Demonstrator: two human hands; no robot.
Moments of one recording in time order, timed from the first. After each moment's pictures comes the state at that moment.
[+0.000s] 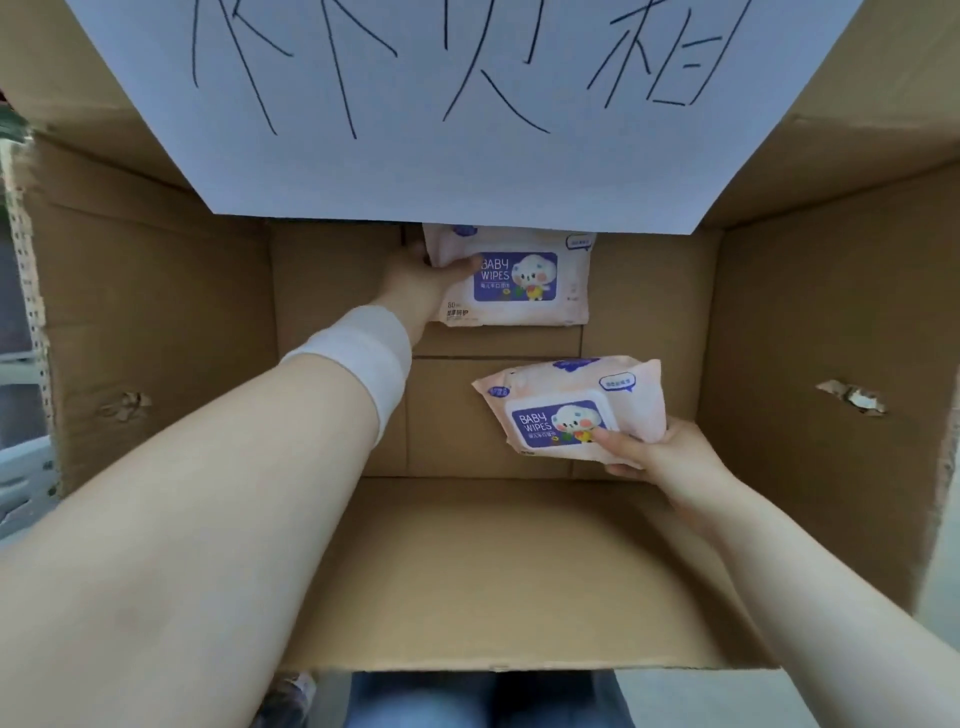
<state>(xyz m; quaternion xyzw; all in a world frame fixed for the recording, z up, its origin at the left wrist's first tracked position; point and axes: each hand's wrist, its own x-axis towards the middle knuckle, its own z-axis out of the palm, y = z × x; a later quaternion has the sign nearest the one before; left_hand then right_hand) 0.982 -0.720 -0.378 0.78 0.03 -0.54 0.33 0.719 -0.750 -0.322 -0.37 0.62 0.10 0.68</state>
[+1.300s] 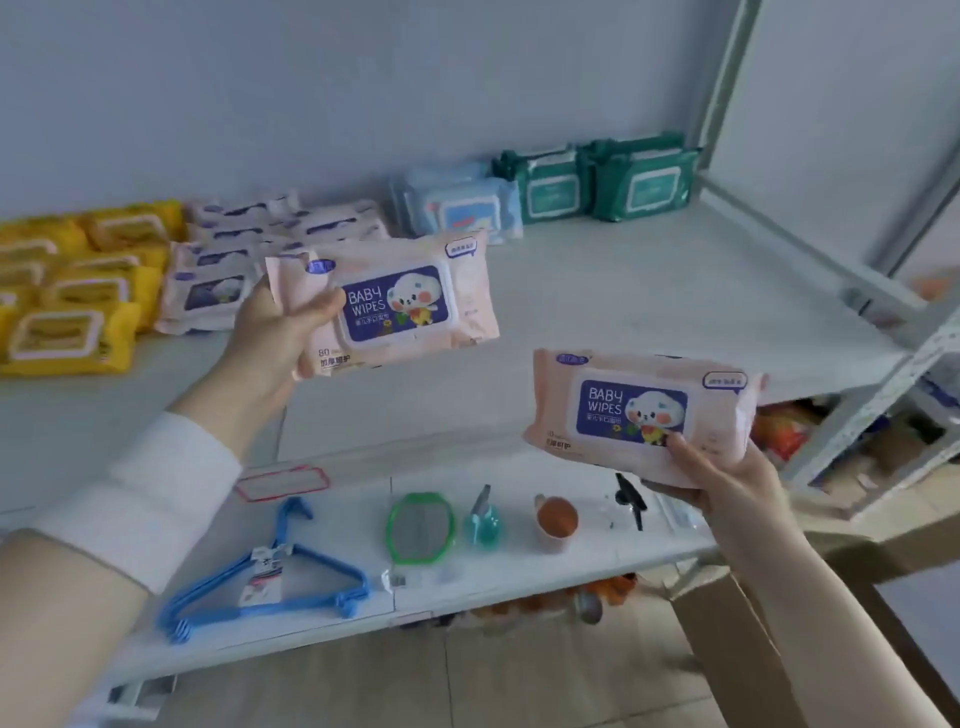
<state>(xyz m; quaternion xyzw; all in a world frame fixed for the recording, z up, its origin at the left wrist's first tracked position) 0.689 0.023 0.346 0.67 0.21 0.27 0.65 0.756 -0.331 0.254 -0.64 -0.05 0.14 0.75</state>
